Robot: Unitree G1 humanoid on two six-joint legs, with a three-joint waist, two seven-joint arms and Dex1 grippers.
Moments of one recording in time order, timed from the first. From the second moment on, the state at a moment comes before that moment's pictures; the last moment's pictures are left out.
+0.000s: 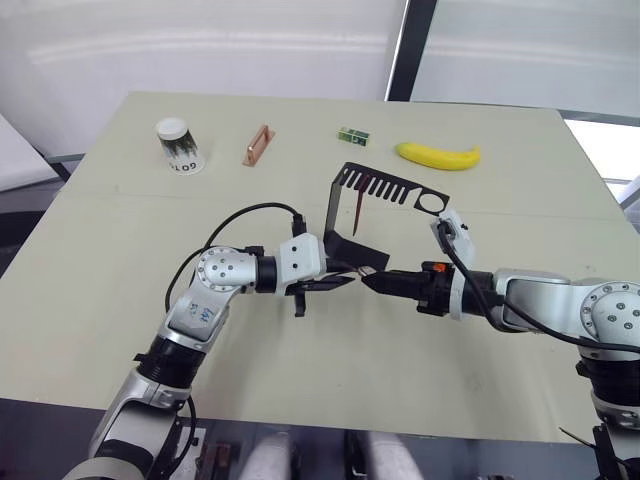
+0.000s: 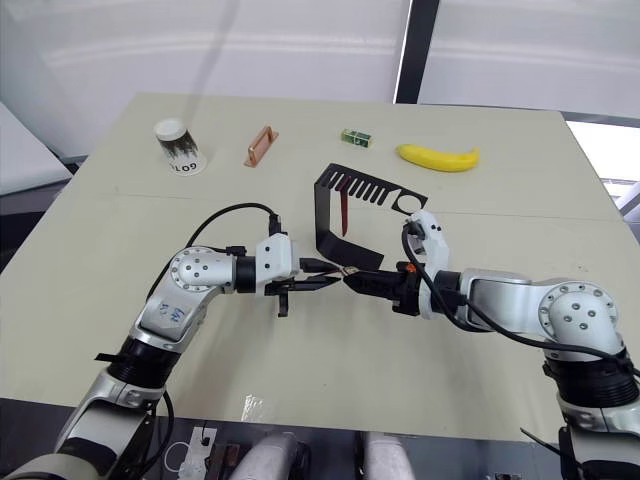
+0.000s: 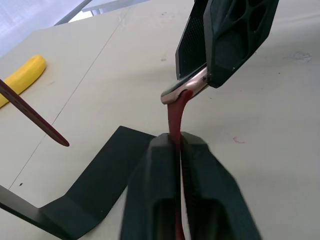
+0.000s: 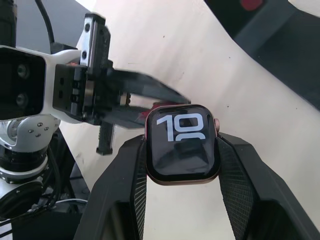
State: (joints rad) left arm -0.58 0.42 -0.25 -0.02 -0.10 0.15 -0.96; right arm -0.49 -0.80 0.00 -0.27 1.85 1.13 -0.21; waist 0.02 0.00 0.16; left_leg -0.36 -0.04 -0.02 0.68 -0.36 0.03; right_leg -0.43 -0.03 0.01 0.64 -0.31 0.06
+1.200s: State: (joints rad) left arm -0.60 0.39 -0.25 -0.02 -0.11 0.15 -0.96; right arm -0.51 -0.84 0.03 -0.27 1.88 1.10 -0.21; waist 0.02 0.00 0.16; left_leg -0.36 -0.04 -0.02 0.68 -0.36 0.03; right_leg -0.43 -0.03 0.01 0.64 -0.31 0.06
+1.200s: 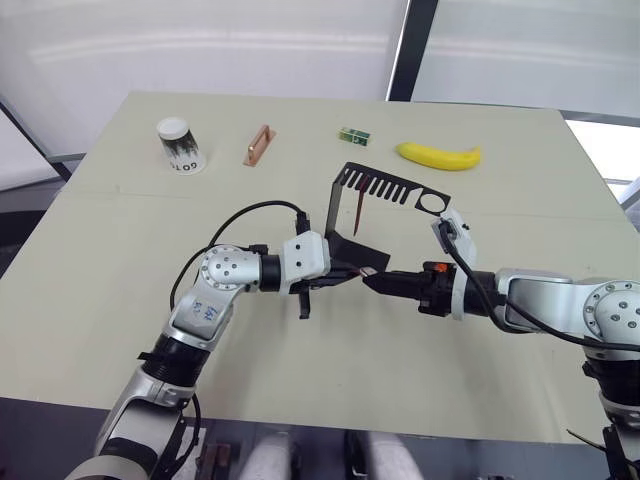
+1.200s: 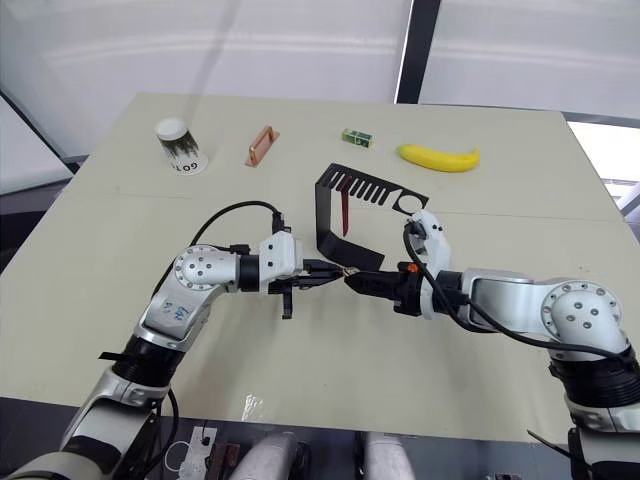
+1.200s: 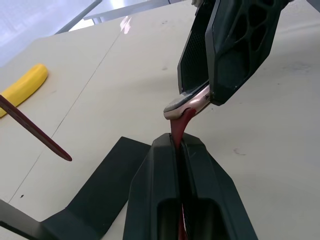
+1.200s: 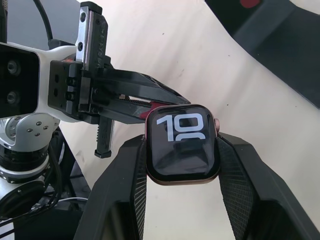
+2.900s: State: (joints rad) left arm -0.60 0.38 -0.25 -0.02 -0.11 0.17 -0.95; right arm -0.51 -0.84 0.04 -0.30 1.84 1.09 -0.20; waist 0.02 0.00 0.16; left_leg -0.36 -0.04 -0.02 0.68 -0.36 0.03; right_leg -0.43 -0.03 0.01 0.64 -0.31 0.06
